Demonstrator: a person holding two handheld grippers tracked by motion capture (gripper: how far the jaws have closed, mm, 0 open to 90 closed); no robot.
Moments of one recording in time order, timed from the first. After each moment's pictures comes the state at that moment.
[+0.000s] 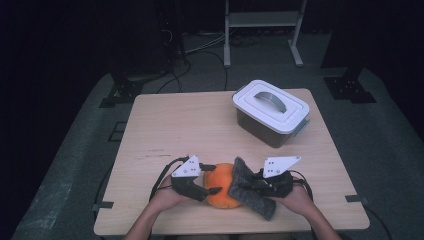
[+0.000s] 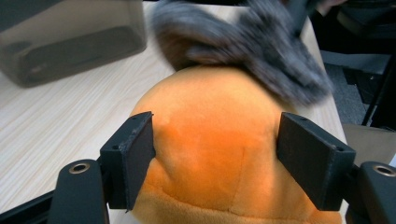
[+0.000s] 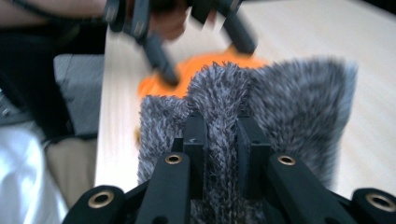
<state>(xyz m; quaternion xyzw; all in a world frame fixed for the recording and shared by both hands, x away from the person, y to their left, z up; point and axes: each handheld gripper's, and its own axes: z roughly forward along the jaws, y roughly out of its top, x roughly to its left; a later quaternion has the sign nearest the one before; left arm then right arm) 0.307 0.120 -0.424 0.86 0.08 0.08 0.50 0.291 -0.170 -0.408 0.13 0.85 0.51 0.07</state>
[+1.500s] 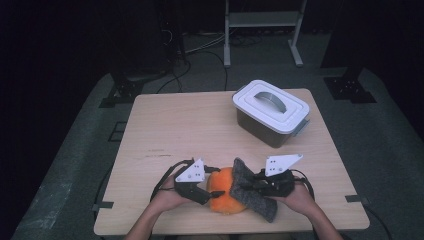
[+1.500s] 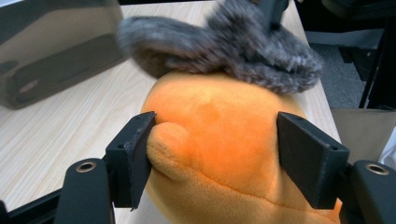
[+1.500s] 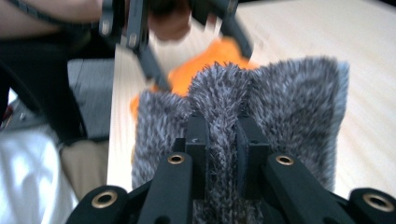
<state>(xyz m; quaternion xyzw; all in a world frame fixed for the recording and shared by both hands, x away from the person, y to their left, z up) 0.300 0.113 -0.417 0.87 0.03 0.09 0.49 0.291 -0.173 -0.407 0.13 0.85 0.52 0.05</state>
